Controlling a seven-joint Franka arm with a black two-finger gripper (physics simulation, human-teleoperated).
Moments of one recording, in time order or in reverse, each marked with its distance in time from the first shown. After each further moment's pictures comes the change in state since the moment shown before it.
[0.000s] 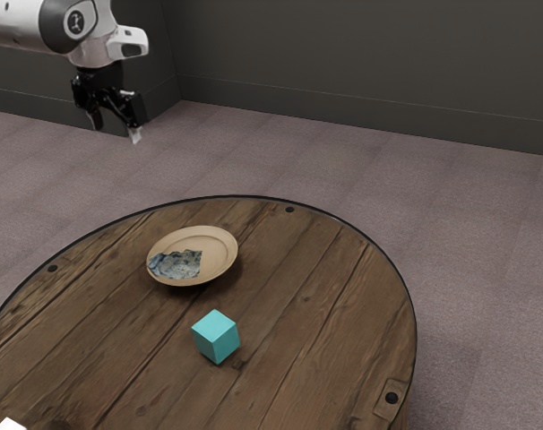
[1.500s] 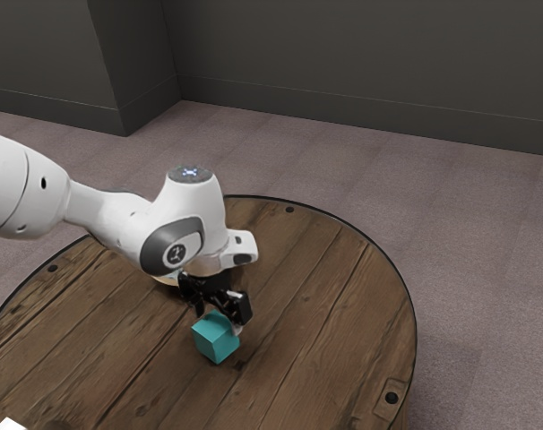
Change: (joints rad) arm -0.287 -0.001 -0.088 -0.808 -0.067 0.702 -0.331
